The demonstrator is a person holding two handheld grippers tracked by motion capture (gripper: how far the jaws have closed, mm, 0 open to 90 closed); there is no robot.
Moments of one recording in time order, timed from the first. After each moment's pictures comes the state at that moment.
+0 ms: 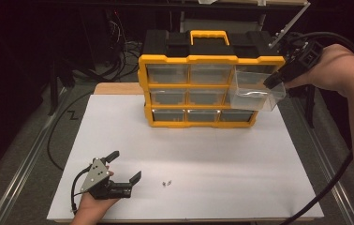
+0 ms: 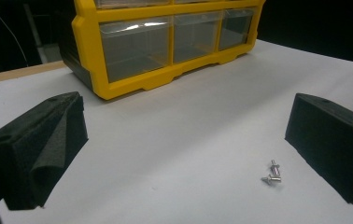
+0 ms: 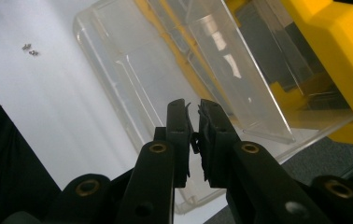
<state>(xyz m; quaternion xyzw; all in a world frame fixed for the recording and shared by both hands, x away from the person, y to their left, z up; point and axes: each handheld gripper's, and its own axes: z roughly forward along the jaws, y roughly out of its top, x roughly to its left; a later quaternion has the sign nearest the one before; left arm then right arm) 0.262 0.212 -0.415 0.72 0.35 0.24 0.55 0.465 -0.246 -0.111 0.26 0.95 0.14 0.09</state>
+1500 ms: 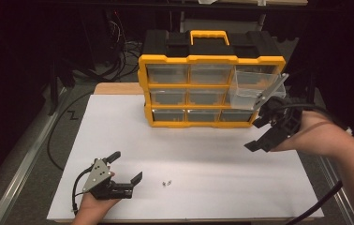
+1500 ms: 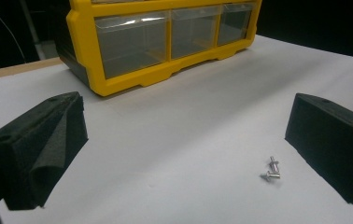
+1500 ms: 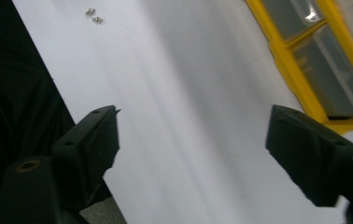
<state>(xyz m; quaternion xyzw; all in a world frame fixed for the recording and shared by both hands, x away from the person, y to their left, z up) 0.262 0.210 -0.416 0.72 0.35 0.24 0.55 0.372 -0.219 -0.202 0.21 0.96 0.17 0.06</state>
